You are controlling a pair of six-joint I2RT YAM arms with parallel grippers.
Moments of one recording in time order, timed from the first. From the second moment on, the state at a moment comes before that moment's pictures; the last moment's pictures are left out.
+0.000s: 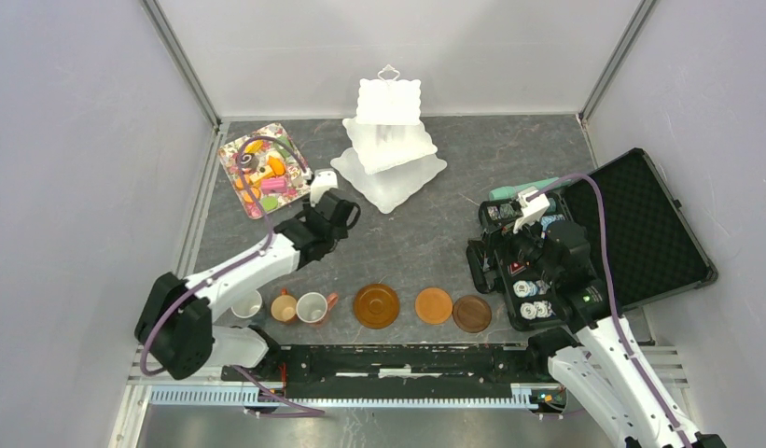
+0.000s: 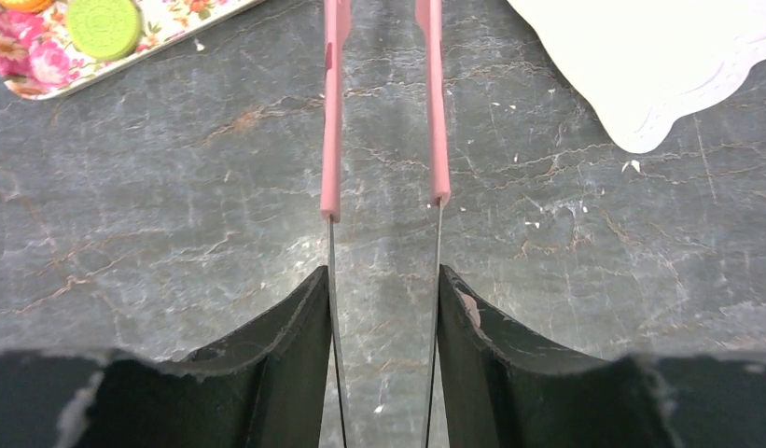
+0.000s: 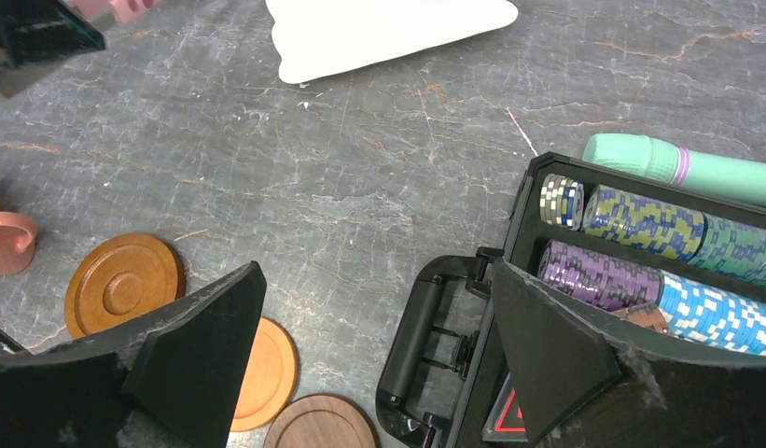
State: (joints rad) left arm -0.68 1.35 0.85 -0.34 -0.63 -0.54; right arm 0.34 0.59 0.60 -0.33 -0.21 0.05
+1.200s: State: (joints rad) left arm -0.12 1.52 1.37 -0.86 -0.05 -0.35; right arm 0.34 0.60 0.64 -0.35 -0.21 0.05
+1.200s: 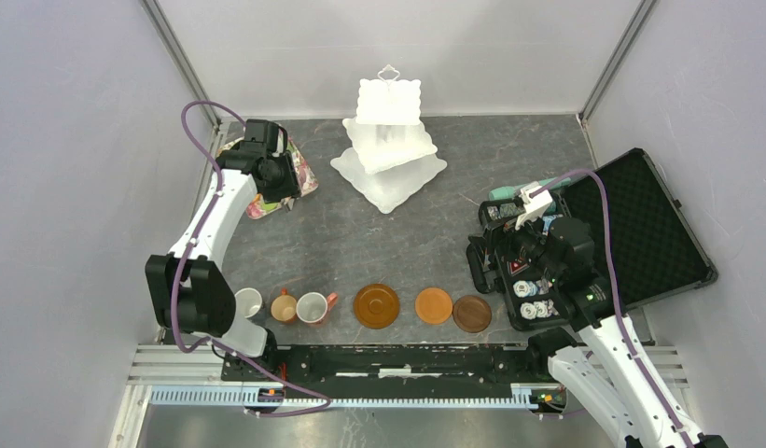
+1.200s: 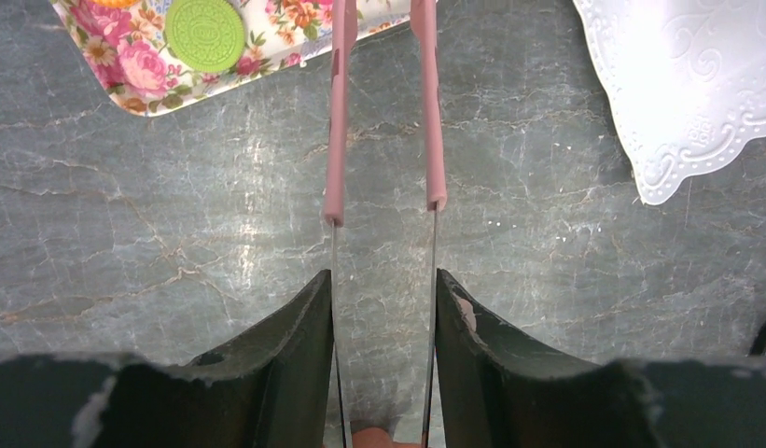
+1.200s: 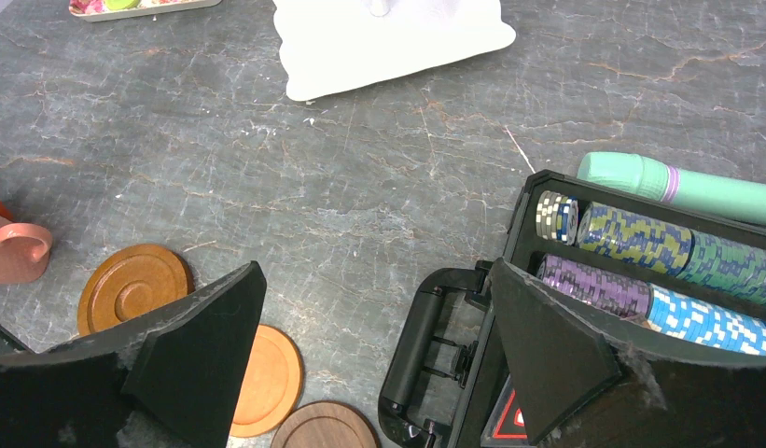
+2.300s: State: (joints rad) left arm -0.07 1.69 1.44 -0.76 -0.04 -0.35; right arm 0.34 0.62 0.64 -0.33 -0.20 0.05
